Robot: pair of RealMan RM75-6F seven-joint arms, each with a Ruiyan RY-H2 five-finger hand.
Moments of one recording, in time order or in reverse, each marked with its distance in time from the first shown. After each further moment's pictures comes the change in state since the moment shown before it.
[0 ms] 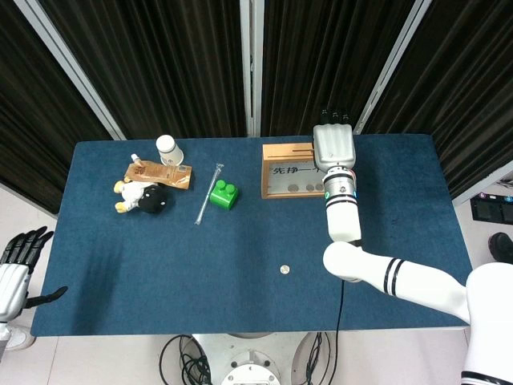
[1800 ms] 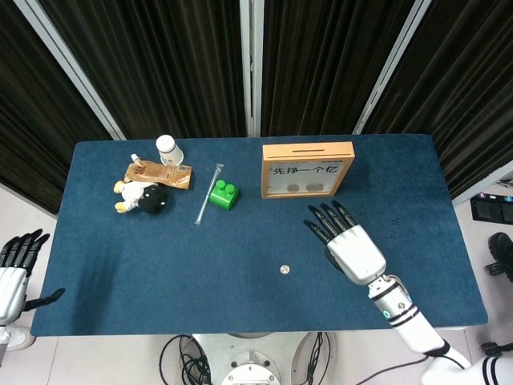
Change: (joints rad) left arm 0.022 -0.012 0.000 -0.020 -0.025 0.011 0.068; right arm -0.540 0.228 -0.578 -0.429 -1.197 0.202 0.527
